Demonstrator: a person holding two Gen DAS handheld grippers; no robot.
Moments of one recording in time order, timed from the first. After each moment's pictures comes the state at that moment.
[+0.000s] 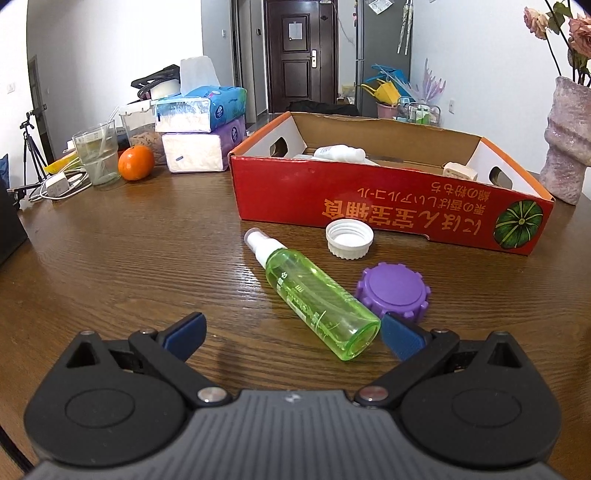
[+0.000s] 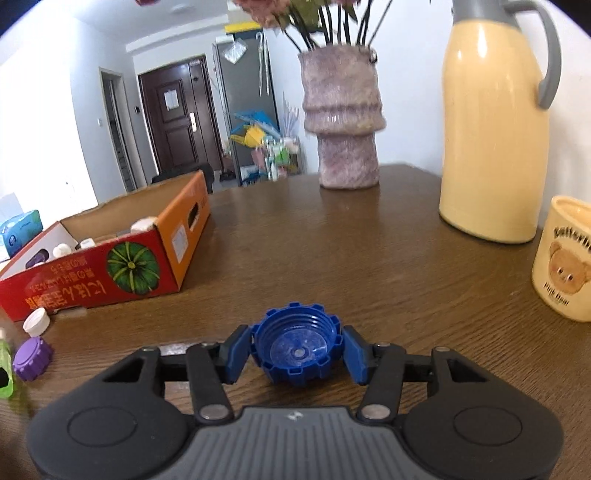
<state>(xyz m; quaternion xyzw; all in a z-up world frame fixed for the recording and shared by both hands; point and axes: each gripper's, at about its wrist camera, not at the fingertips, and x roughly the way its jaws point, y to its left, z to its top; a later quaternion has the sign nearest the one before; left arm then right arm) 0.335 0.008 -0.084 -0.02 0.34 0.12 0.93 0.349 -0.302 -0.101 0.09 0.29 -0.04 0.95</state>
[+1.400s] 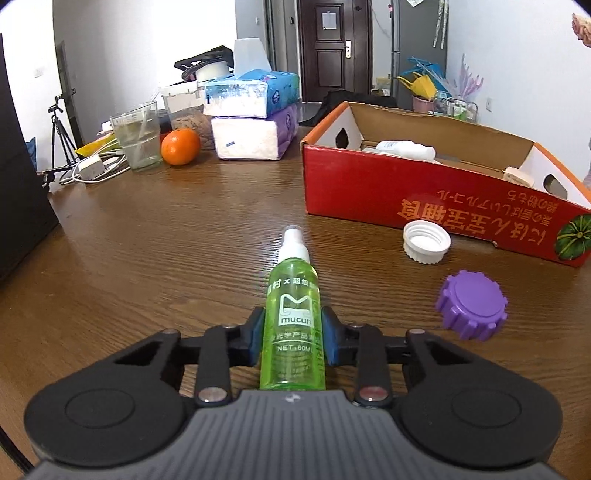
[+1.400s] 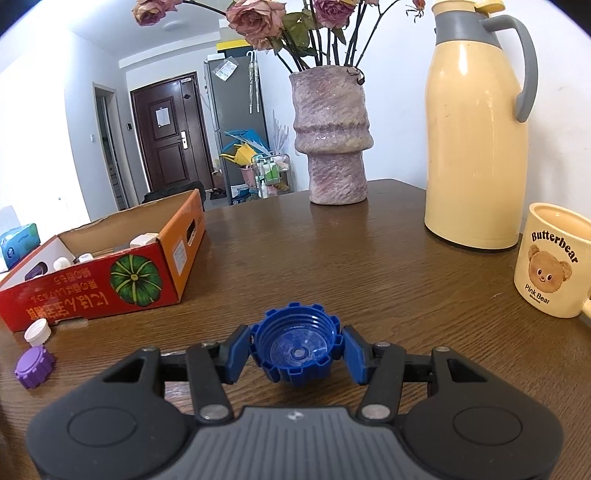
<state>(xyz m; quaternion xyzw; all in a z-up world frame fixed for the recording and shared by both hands) 0.343 0.051 -0.087 -0.03 0.35 0.17 0.92 0.335 -0.298 -0.097 0.09 0.27 -0.06 0.96</state>
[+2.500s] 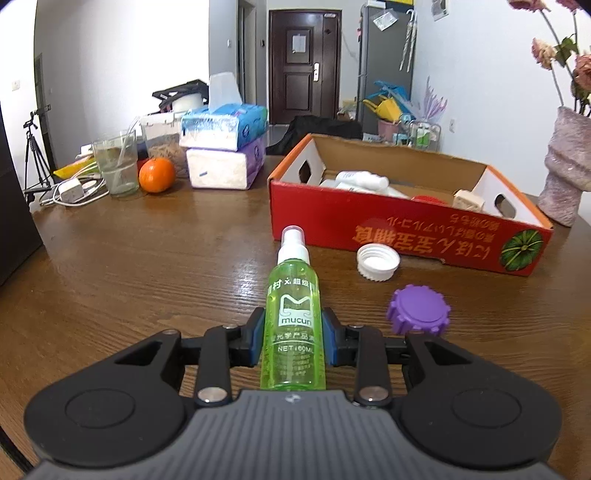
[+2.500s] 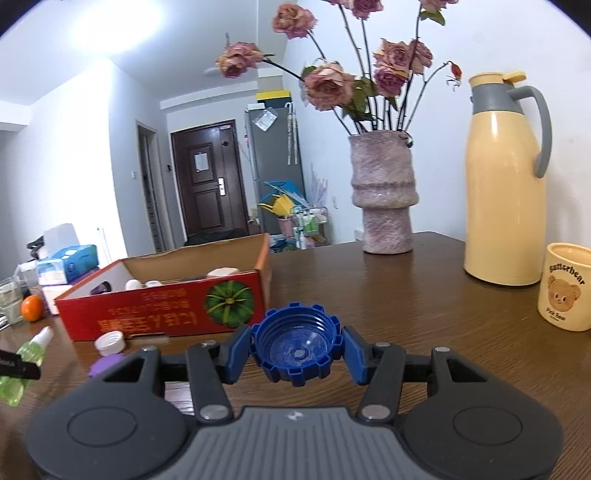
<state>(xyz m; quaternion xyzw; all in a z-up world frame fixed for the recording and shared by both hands) 0.315 0.040 -0.062 -0.04 0.31 0.12 0.94 0.282 -0.236 -0.077 0.08 0.17 -0.01 0.98</state>
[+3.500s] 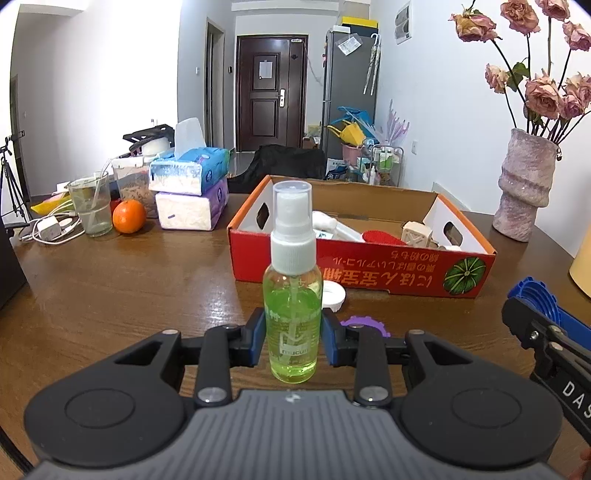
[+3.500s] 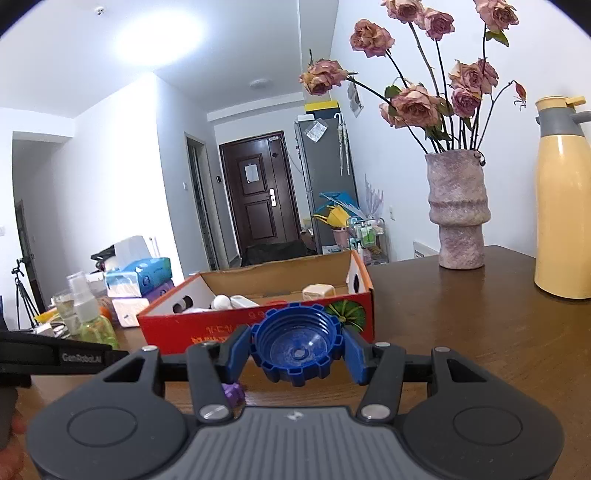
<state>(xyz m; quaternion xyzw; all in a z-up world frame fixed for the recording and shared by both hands) 0.298 0.021 -0.026 -0.03 0.27 0.06 0.96 0.273 -0.167 -0.053 0.09 0.15 0.07 0.98</state>
